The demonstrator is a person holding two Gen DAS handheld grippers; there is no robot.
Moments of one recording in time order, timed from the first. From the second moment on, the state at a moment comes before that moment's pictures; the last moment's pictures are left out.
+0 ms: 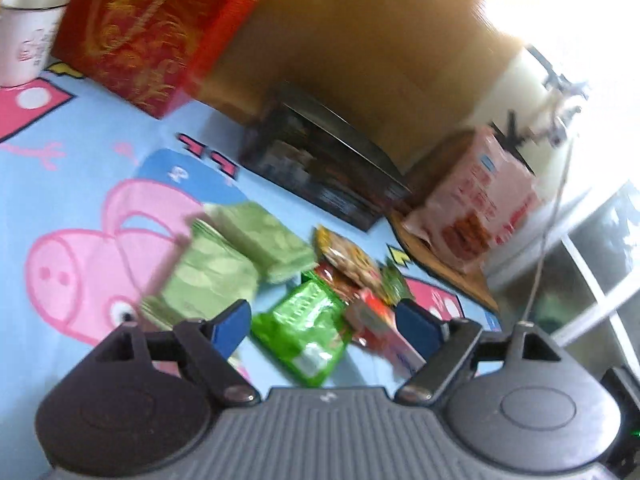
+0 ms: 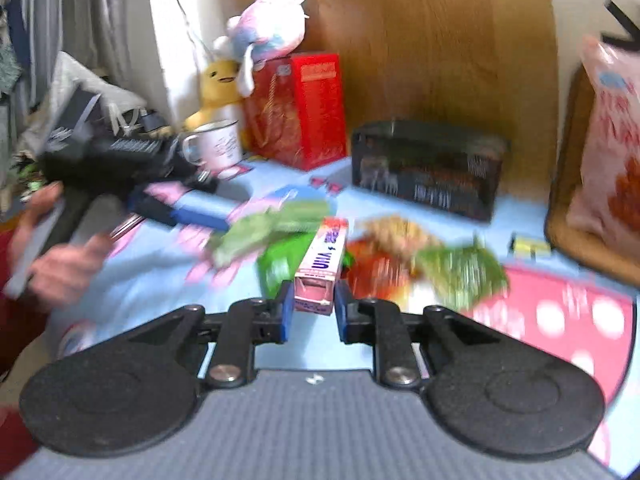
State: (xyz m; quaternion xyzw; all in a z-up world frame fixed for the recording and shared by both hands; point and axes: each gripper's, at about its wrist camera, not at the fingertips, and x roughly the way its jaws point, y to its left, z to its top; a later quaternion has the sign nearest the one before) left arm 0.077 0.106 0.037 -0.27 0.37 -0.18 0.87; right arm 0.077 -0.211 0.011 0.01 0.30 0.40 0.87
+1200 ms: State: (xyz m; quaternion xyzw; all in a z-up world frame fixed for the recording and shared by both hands) left arm 0.058 0.032 0.064 -0.14 0.38 -0.30 0.86; right arm 0.062 -0.199 0.009 0.02 0.28 0.29 0.91
